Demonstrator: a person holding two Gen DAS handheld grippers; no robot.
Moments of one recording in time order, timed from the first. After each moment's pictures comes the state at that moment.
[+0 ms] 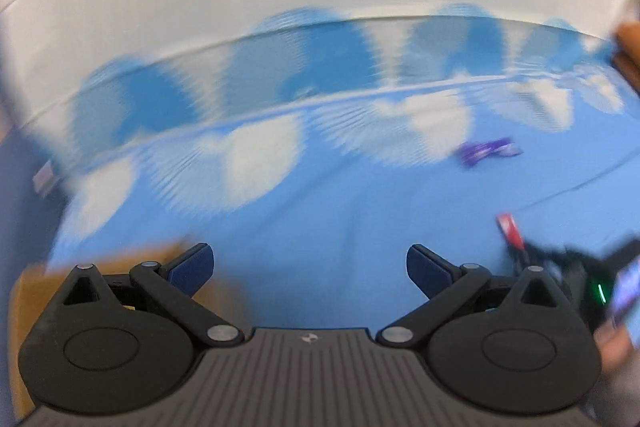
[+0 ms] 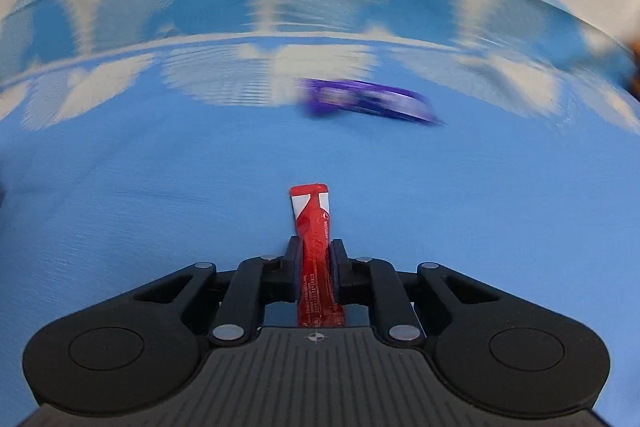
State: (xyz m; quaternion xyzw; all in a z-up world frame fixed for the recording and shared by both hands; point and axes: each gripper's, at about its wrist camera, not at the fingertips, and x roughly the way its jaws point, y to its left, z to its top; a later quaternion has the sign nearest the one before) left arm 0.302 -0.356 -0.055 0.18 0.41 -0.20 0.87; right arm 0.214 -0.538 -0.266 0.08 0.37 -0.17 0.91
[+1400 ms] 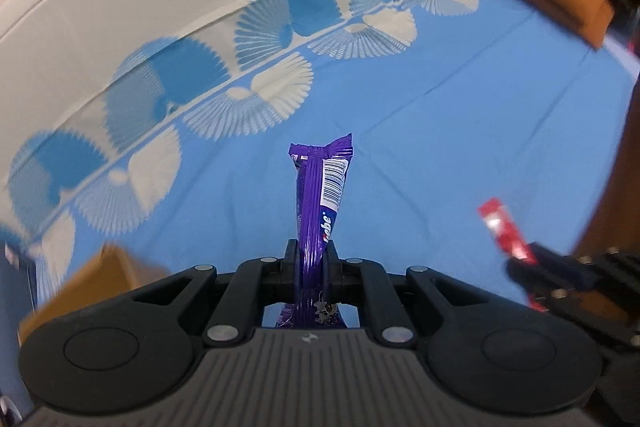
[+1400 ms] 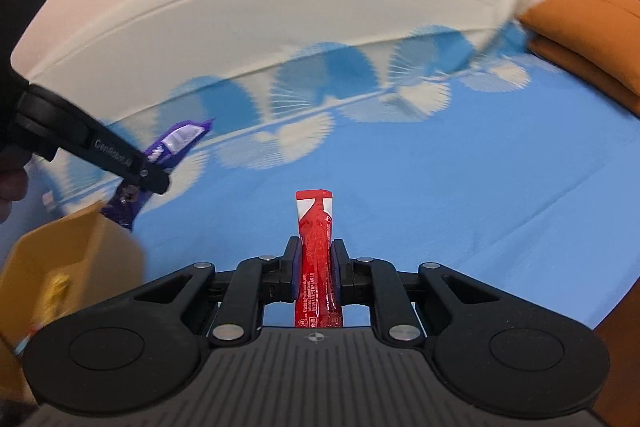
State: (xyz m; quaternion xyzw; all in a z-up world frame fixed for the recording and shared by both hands) left arm 0.144 -0.358 -0.010 0.28 0.41 -0.32 0.81; right arm -0.007 -0.445 -0.087 0.19 0.29 -0.18 0.92
